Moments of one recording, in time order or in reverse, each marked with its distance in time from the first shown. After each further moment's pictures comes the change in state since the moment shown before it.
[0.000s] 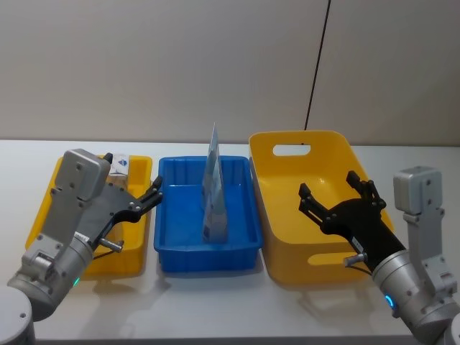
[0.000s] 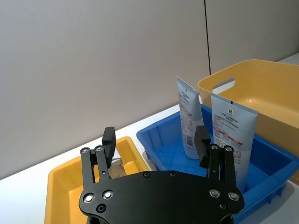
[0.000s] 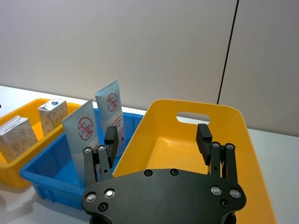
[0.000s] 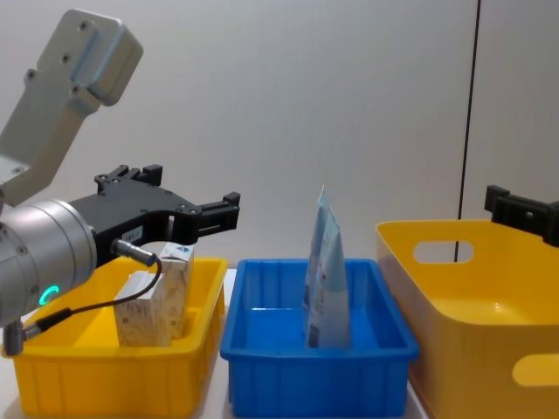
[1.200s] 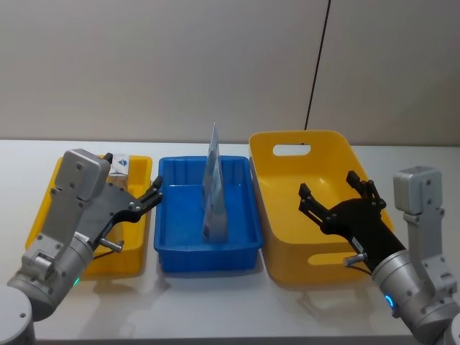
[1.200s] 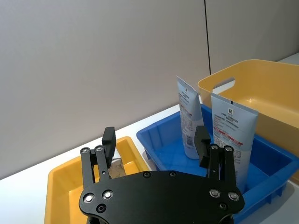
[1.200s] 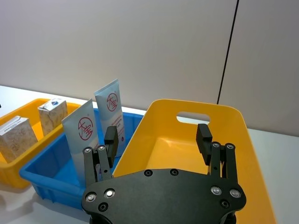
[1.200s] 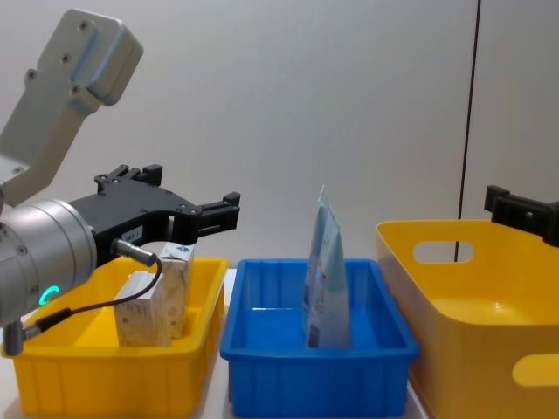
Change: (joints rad) left arm 0.000 0.000 0.000 0.000 0.000 0.000 0.000; right arm 0.000 0.000 0.000 0.000 0.000 0.000 0.000
